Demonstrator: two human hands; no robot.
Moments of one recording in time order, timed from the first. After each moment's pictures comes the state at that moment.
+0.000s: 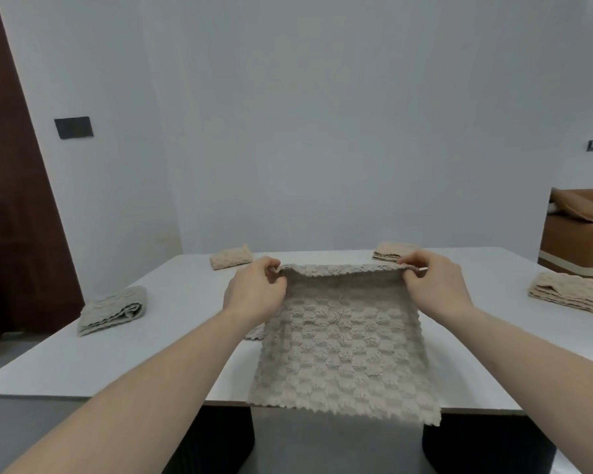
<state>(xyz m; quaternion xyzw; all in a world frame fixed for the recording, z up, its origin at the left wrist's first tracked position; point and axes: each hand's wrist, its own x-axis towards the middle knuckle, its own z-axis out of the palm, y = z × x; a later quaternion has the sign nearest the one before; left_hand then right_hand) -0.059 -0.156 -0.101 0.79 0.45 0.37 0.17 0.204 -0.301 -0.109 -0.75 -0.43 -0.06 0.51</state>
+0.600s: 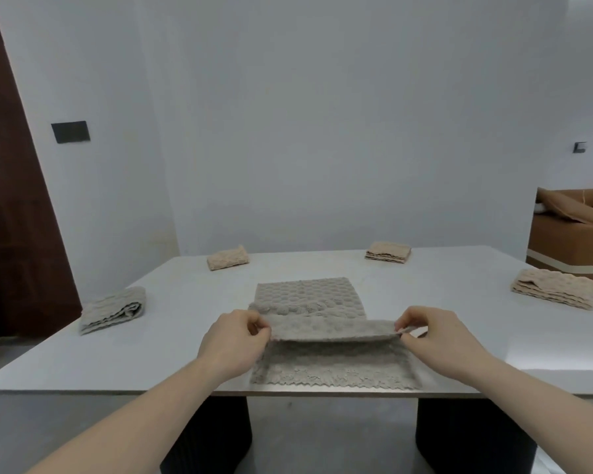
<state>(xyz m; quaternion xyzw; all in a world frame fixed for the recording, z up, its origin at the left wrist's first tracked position) -0.110 -0.191 -0.154 0.83 0.46 0.27 0.18 0.192 -0.373 -0.166 -0.75 -0.52 0.04 0.39</state>
